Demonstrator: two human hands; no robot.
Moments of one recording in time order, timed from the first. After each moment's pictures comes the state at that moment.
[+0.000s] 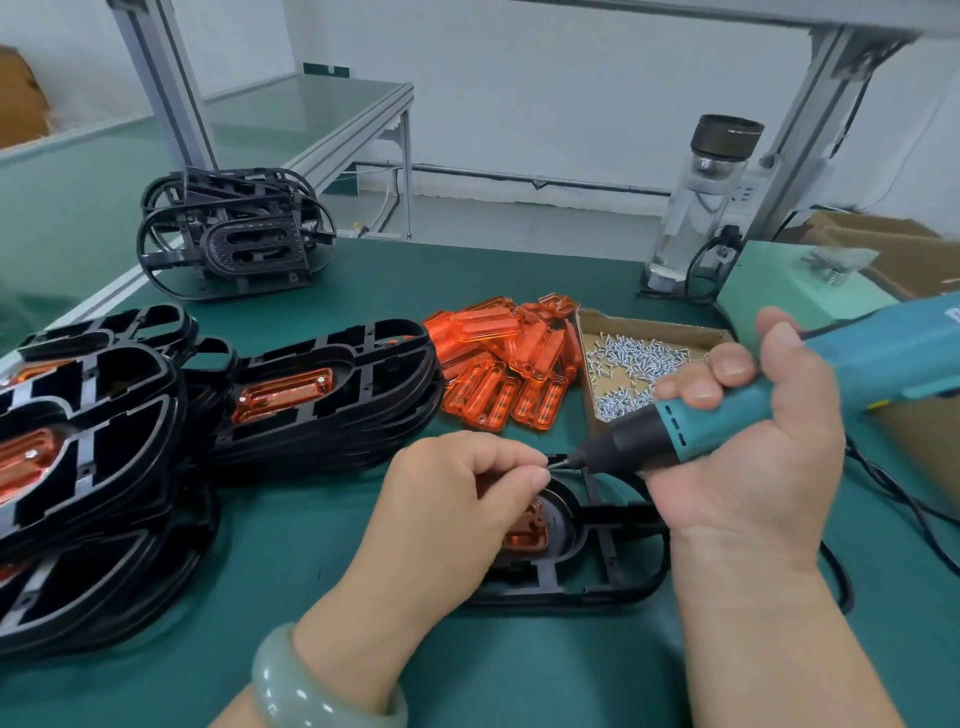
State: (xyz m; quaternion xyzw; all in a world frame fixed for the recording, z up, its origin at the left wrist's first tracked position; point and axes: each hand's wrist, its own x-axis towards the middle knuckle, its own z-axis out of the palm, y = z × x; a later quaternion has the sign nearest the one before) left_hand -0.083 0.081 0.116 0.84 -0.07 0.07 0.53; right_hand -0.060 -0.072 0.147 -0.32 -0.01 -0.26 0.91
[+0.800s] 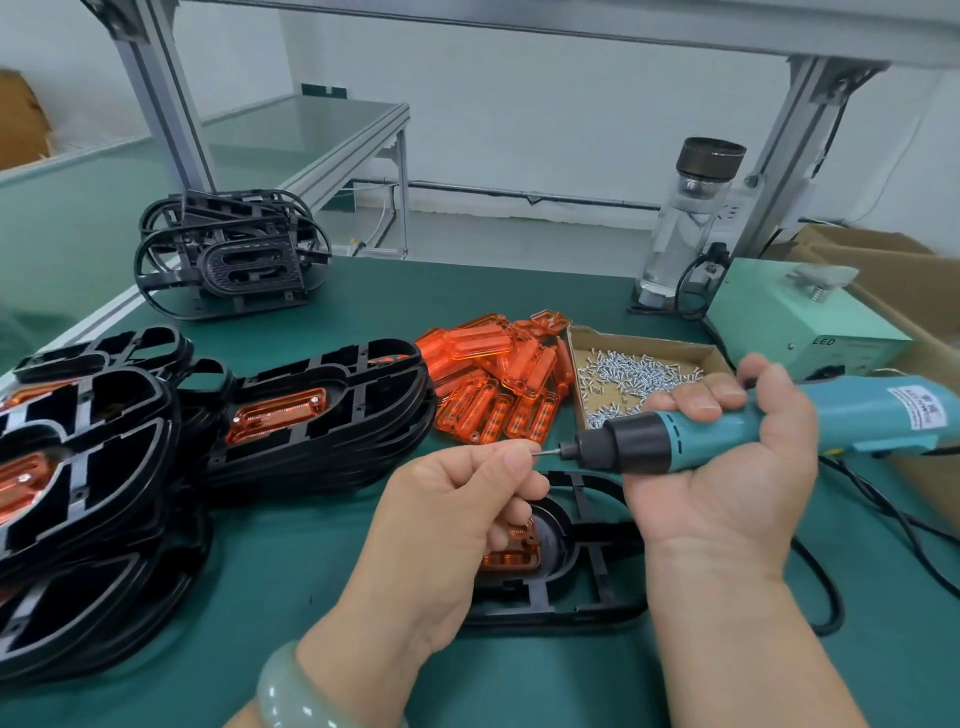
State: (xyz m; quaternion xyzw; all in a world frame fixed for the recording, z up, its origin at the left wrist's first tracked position) left_hand -0.081 0.069 0.119 0.57 0.00 -0.04 0.82; right_hand -0.055 -0.071 0.147 -0.19 0.05 -0.25 0.95
